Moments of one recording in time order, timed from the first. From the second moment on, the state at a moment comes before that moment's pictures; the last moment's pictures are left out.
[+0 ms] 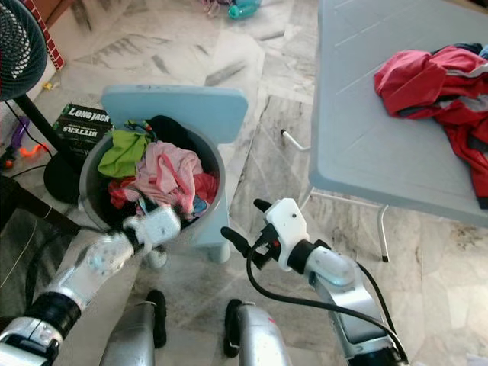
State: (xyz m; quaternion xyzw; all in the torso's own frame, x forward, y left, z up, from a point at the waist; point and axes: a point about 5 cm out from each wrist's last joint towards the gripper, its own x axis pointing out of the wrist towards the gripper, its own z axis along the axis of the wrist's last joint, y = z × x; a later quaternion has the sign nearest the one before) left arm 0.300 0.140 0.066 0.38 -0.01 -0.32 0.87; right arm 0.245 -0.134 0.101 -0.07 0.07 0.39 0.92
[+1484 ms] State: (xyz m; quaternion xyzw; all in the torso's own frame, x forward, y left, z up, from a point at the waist) left arm 0.274 0.137 0.040 0.19 0.01 -0.21 0.96; right arm 0.240 -0.124 0.093 -0.06 0.07 0.40 0.91
